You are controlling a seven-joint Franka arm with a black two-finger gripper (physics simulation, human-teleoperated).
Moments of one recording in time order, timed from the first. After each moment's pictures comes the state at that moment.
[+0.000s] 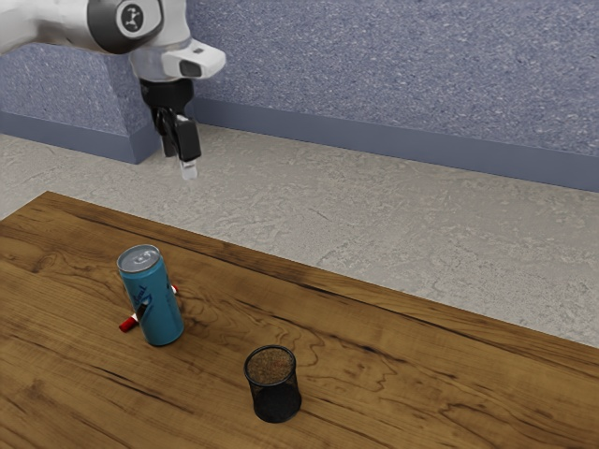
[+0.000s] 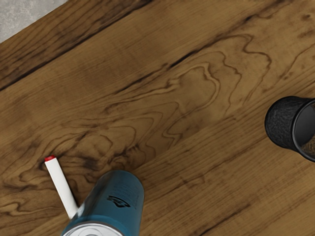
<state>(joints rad) -0.05 0.07 0.02 -1.52 0.04 1.51 0.50</state>
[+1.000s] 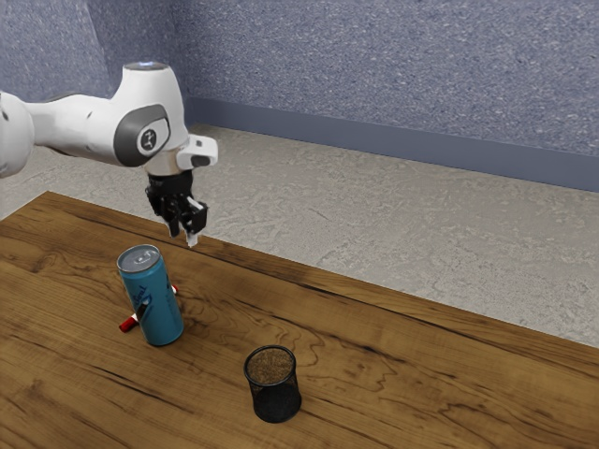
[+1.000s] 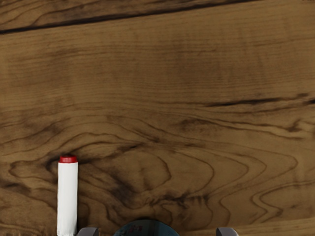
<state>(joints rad) -0.01 0.16 0.10 -1.88 0.04 2.03 0.20</state>
